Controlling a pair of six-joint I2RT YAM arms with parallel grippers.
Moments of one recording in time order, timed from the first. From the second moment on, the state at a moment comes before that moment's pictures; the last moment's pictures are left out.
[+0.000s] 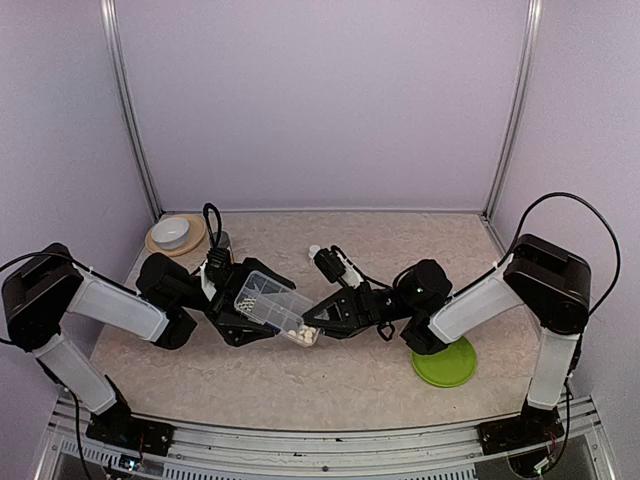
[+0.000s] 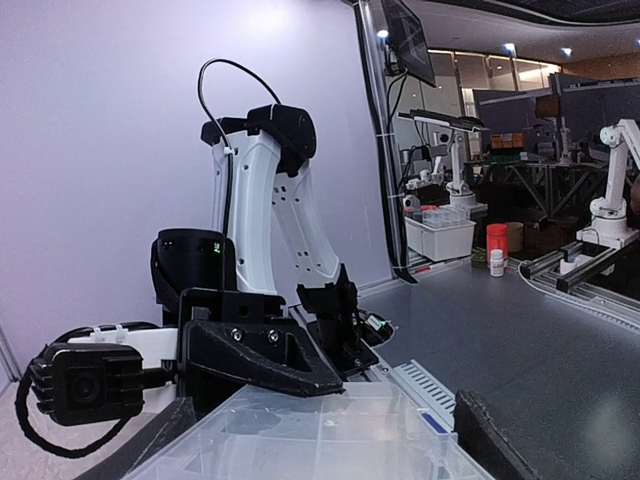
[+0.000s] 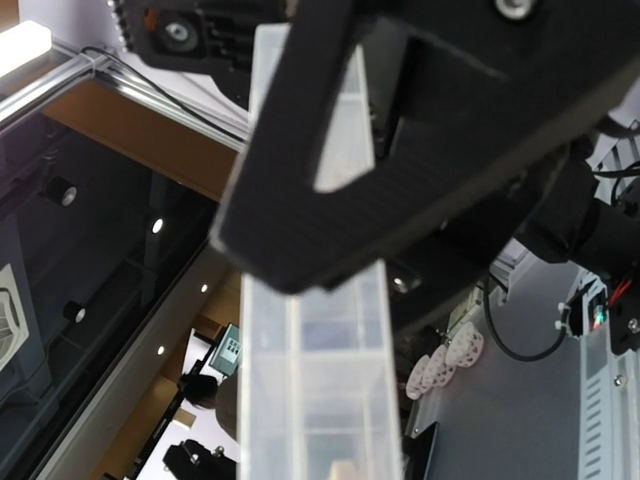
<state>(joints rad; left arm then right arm) -0.72 1.58 0.54 1.57 1.15 -0.30 0.95 1.90 0.81 1.55 -0.99 1.50</state>
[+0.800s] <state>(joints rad) -0.72 1.58 0.55 1.57 1.20 -0.31 0.95 1.90 0.81 1.55 -0.99 1.53</state>
